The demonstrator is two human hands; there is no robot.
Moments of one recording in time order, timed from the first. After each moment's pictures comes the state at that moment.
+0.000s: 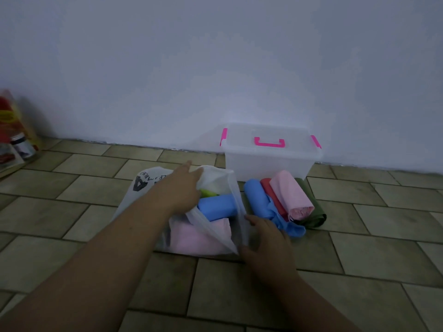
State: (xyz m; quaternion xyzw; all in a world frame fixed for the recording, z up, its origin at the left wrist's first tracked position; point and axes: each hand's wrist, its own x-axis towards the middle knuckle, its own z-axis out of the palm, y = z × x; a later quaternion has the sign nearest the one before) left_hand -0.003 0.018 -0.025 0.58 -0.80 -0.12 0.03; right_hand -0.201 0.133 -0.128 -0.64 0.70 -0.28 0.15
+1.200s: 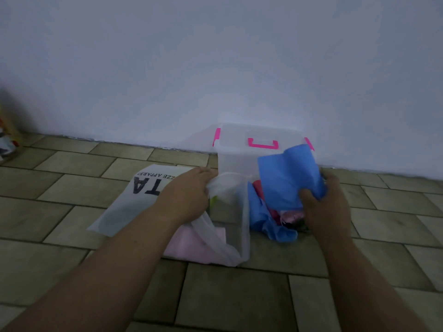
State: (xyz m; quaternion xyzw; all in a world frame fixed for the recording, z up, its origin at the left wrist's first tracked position) left_hand -0.032 0.030 -0.031 0.50 -0.83 -0.13 0.20; right_hand -0.296 0.101 -0.058 -0.47 0.73 -0.50 0.05
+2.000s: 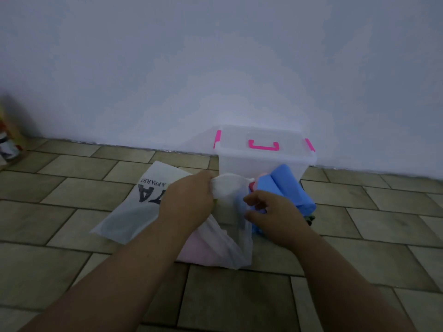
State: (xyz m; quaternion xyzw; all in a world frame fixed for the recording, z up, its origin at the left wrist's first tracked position) left_hand -0.038 0.042 -0.037 0.55 -0.79 -0.05 0.27; right_hand -0.234 0.095 -0.049 -0.69 0.65 -0.26 0.19
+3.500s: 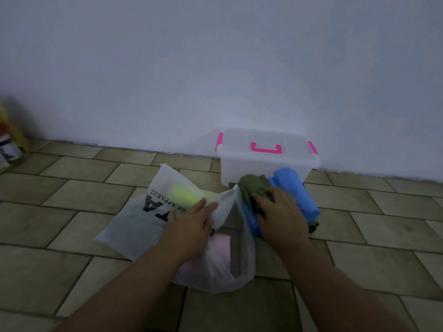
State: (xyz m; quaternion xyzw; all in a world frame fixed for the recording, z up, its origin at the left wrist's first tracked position) left_hand -0.025 0.044 -0.104 0.56 -0.81 -0.16 0.09; right_hand -0.242 0.079 -0.081 -0.70 0.68 -0.22 -0.09
